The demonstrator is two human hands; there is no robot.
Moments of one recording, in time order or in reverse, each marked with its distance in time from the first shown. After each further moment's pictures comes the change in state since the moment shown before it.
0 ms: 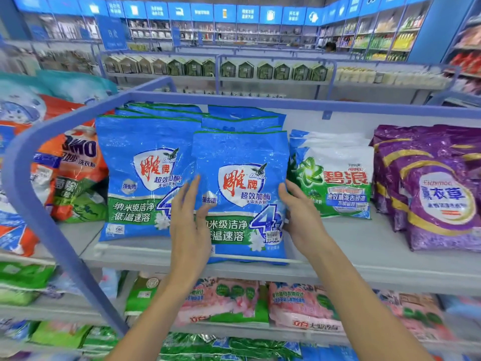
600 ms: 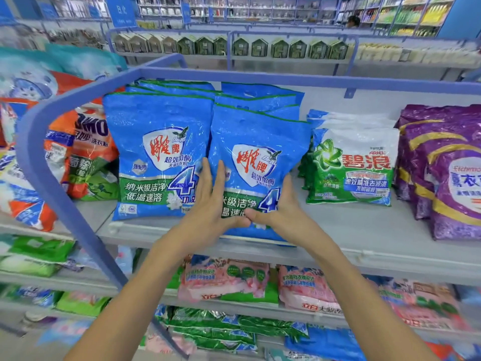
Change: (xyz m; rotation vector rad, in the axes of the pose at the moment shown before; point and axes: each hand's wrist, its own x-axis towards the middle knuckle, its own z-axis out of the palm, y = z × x) left_hand 0.022 -0.017 -0.015 0.400 -0.618 0.025; right_hand -0.005 0.049 0.008 -0.657 -0.219 -0.255
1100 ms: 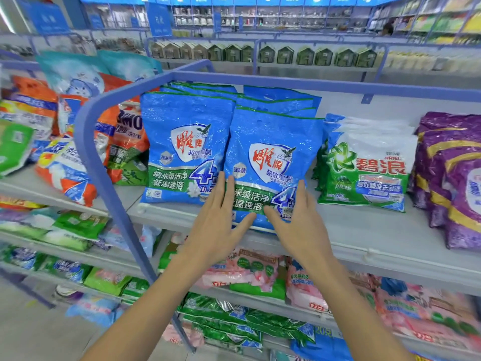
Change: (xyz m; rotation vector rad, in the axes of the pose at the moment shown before) left_hand -0.049 0.006 0.028 0.218 0.253 -0.073; right_hand -0.049 -0.030 0.008 -0.399 0.168 0.015
